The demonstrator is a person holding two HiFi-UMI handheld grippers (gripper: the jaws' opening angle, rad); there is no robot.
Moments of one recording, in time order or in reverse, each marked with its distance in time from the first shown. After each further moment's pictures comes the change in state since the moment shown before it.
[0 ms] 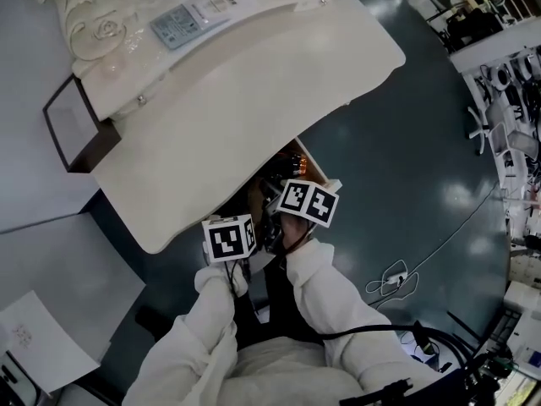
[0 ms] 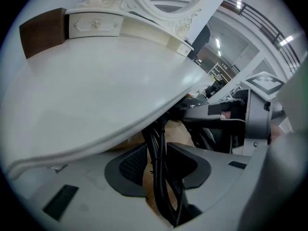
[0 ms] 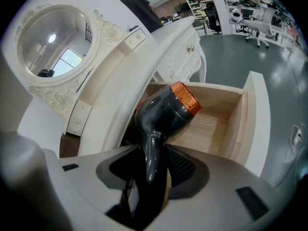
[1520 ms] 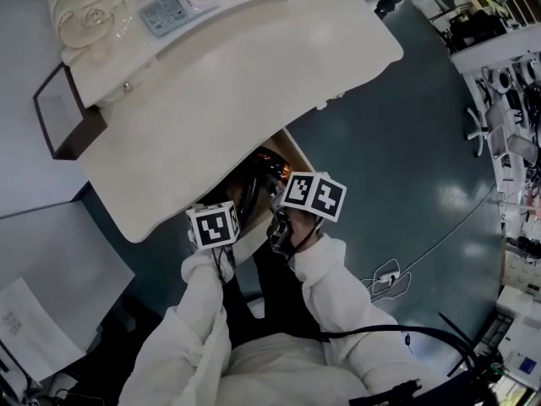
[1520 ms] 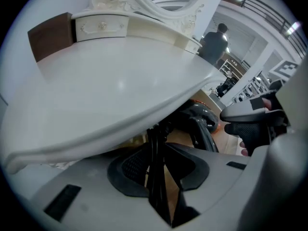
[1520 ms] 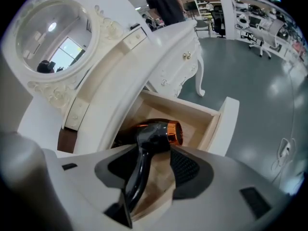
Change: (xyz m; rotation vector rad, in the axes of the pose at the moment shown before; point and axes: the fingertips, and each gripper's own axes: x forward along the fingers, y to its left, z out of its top) left arm 0.021 0.024 -0.002 0.000 -0.037 0.156; right arm -0.034 -0.030 0.017 -0.071 0.052 -0.070
